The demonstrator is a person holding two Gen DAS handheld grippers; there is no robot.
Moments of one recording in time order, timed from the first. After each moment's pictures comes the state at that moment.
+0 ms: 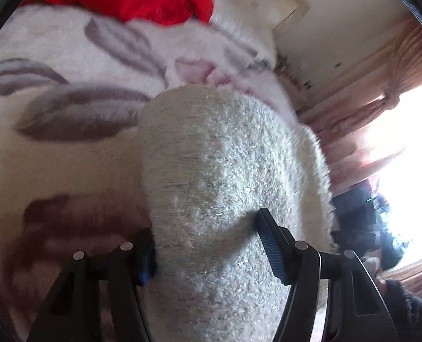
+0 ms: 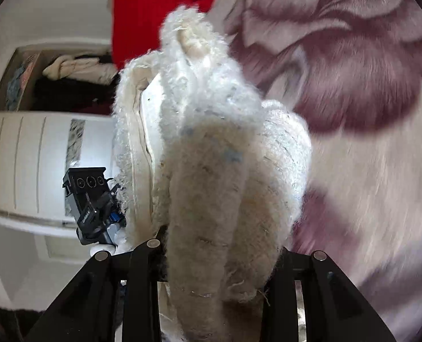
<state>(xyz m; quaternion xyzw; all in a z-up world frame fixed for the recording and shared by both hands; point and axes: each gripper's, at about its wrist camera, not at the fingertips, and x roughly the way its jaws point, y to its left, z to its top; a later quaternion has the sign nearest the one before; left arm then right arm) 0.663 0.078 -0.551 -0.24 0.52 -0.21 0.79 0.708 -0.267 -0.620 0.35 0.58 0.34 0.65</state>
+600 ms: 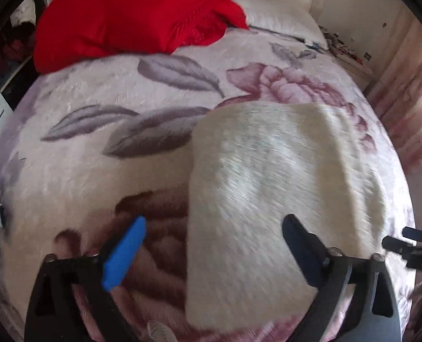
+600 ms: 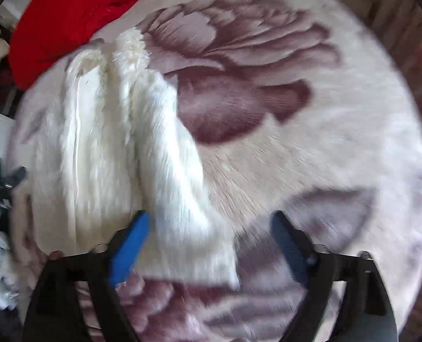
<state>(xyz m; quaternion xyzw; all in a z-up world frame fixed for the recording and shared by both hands) 0.599 0.044 -0.479 -0.05 0.52 -0.02 0.85 0.657 -0.263 -0.557 0.05 0.62 0.02 0.78</state>
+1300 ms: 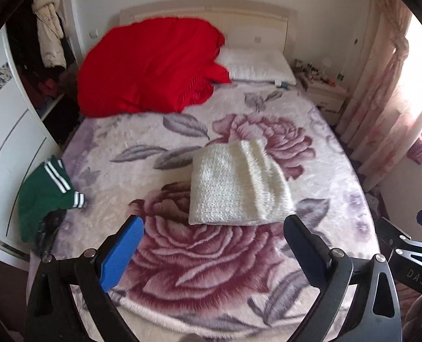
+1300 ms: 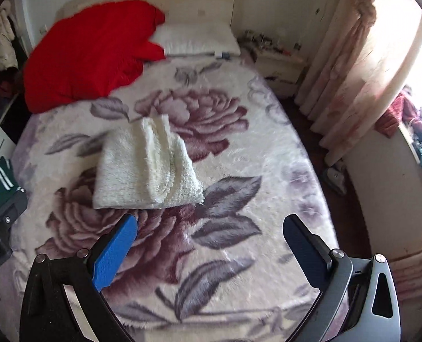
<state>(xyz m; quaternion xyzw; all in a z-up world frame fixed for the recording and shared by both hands) 0.408 -0.007 -0.222 -0.01 0.45 0.00 0.89 0.399 -0.224 -0.223 -0.01 0.49 -0.08 0.87</state>
